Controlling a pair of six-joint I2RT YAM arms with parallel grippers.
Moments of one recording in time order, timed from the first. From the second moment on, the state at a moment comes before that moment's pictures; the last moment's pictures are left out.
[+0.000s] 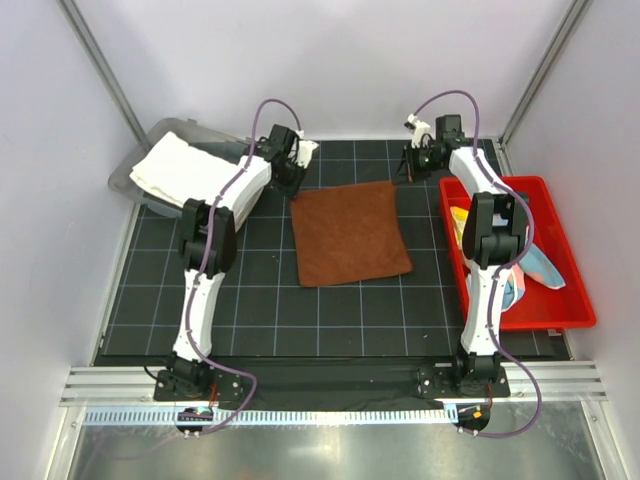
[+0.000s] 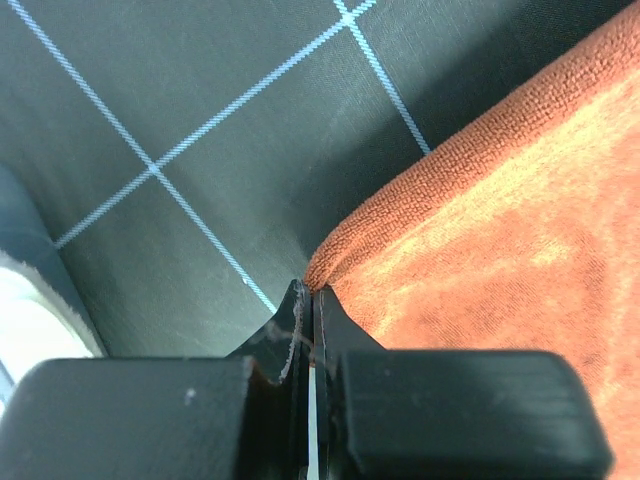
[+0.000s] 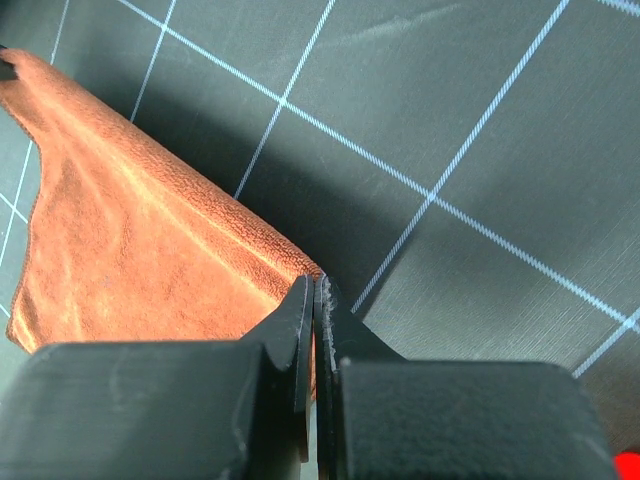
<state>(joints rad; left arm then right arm) -0.37 2.35 2.11 -0.78 0.16 0.21 0.02 2.26 1.96 -0.65 -0.63 -0.16</state>
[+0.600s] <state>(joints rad) -0.36 2.11 1.85 -0.74 0.23 0.09 0.02 2.03 1.60 -0.45 -0.59 -0.08</state>
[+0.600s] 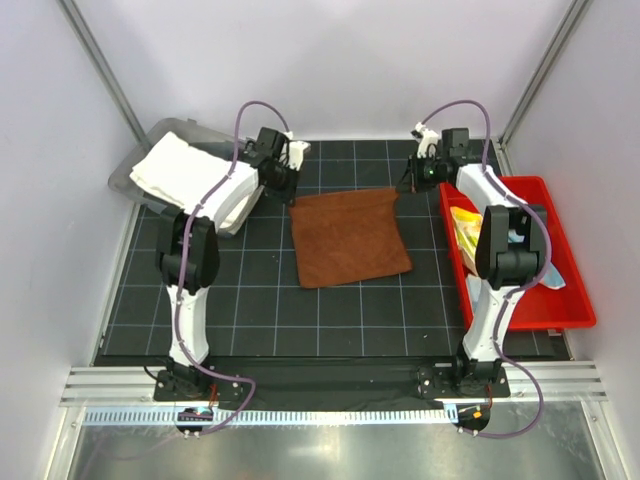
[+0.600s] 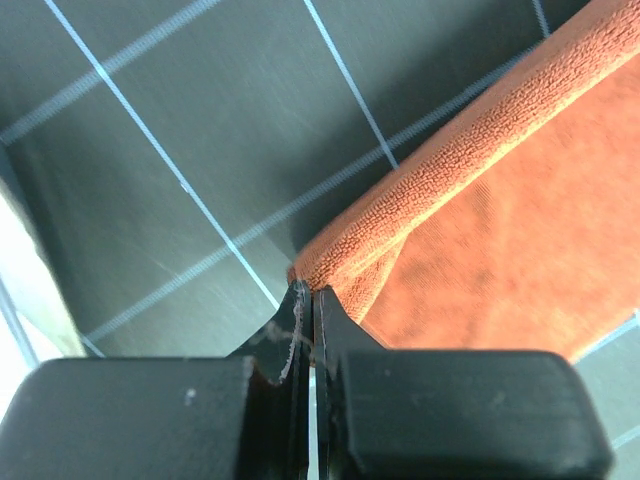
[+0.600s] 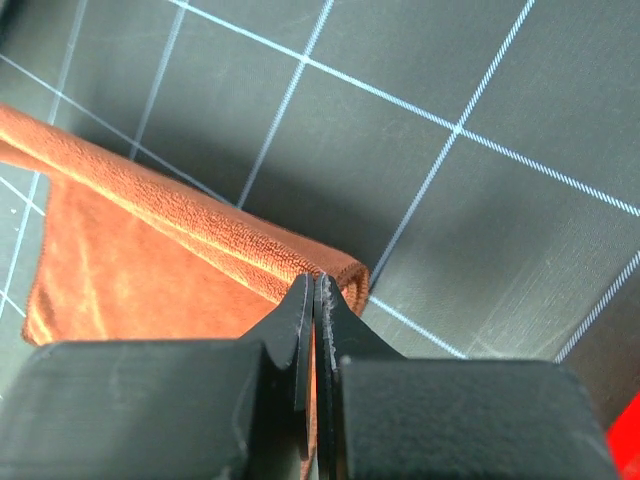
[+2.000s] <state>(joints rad) -0.64 1.61 1.15 -0.46 -0.01 -0.06 0.02 1.45 0.90 -0.22 -0.41 0.20</state>
